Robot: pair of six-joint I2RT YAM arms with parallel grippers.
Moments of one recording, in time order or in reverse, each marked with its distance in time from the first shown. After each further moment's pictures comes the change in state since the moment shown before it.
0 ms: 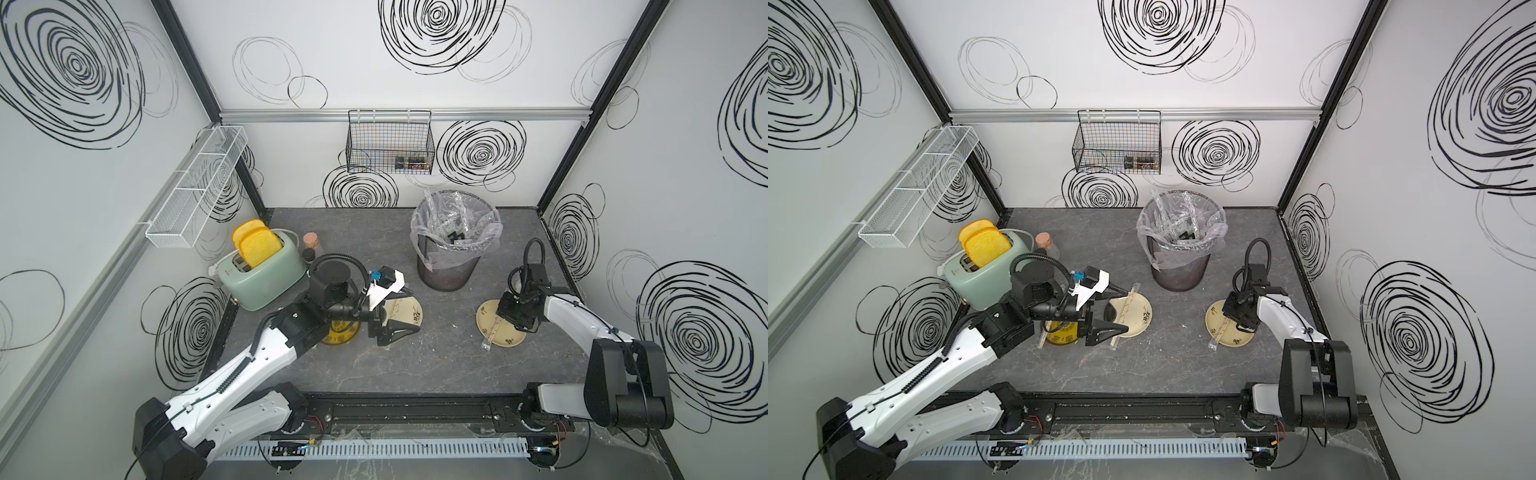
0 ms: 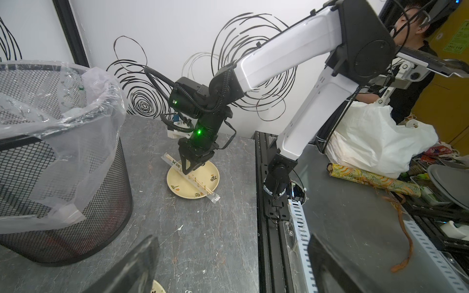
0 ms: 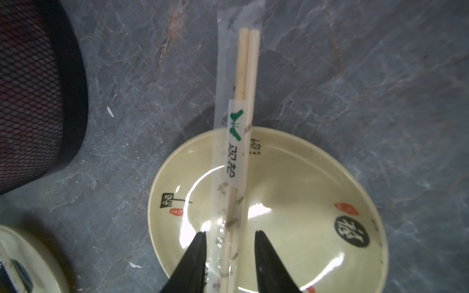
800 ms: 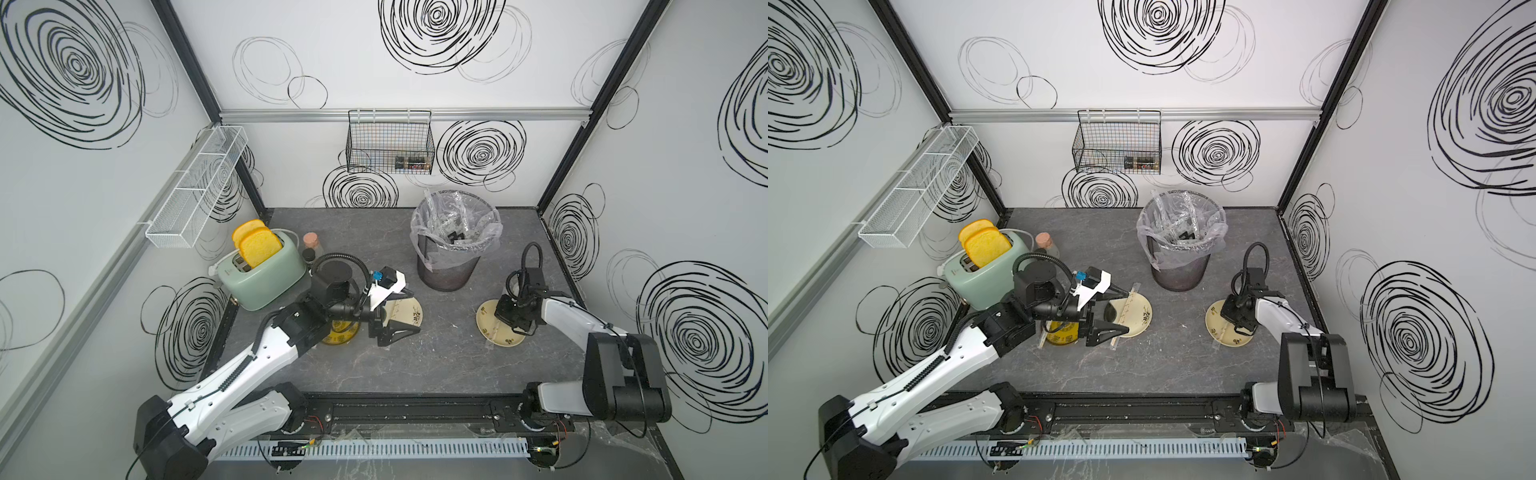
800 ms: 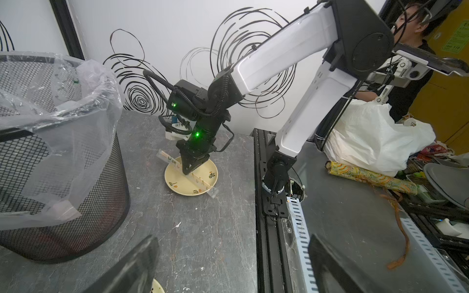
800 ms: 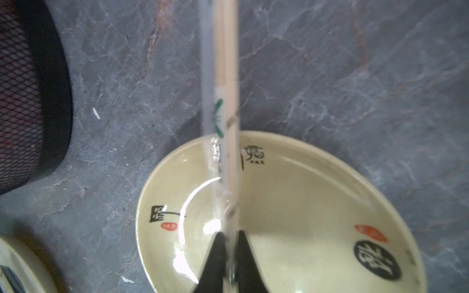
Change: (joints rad) left arm 0.000 0.012 0.000 -0.009 0.004 0.004; right arm 0.000 0.021 -0.046 0.092 -0.016 0.011
